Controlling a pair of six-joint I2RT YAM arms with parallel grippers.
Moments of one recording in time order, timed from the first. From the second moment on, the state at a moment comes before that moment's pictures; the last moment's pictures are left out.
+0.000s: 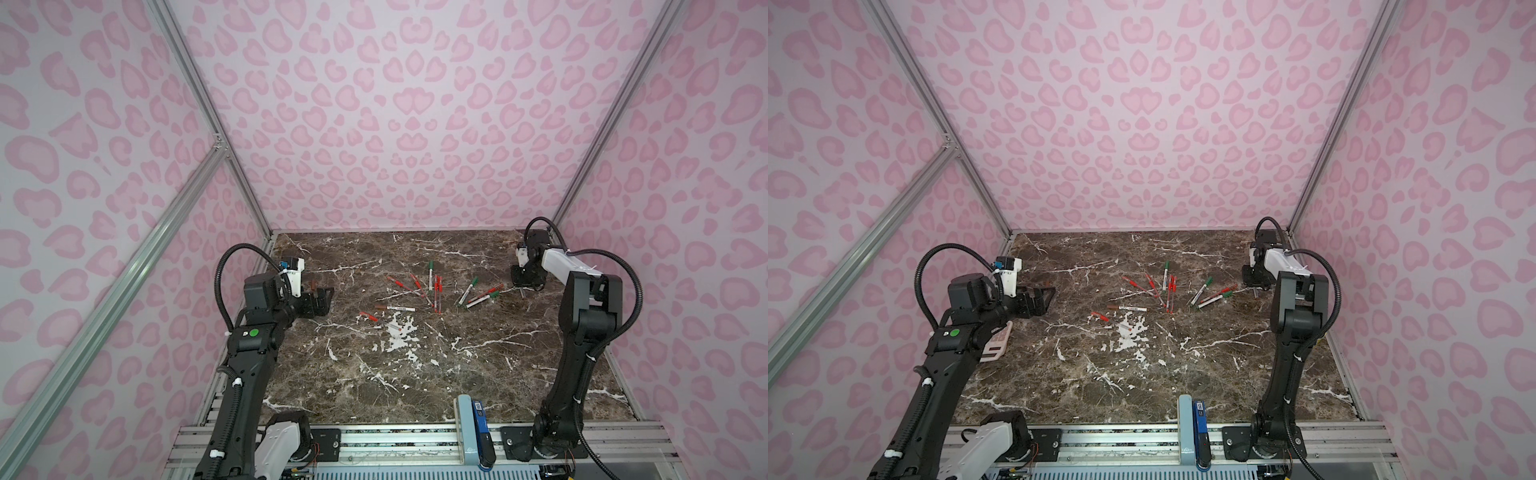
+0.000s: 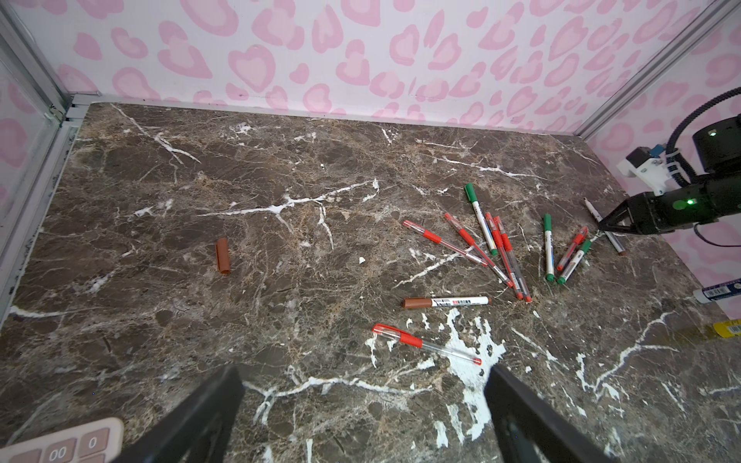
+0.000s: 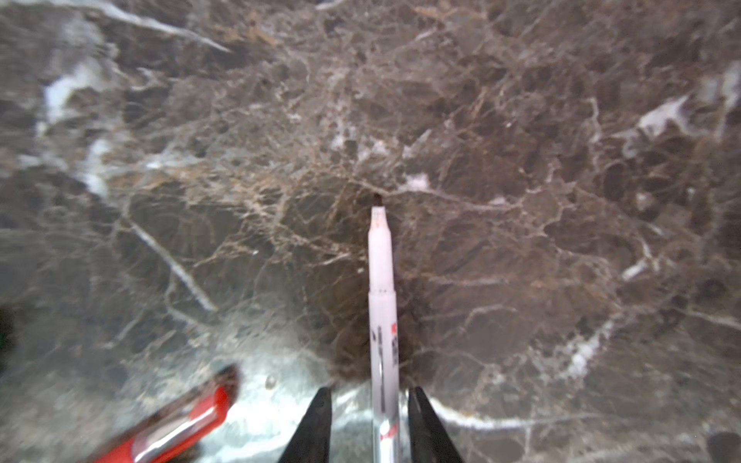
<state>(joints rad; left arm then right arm) 0.10 0.95 0.84 -0.47 0.43 -0.03 -0.13 2.11 1.61 -0.74 0.00 -0.08</state>
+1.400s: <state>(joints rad) 0.10 0.94 0.83 -0.45 0.44 -0.04 0.61 2.14 1.84 -0.91 -0.20 -0.32</state>
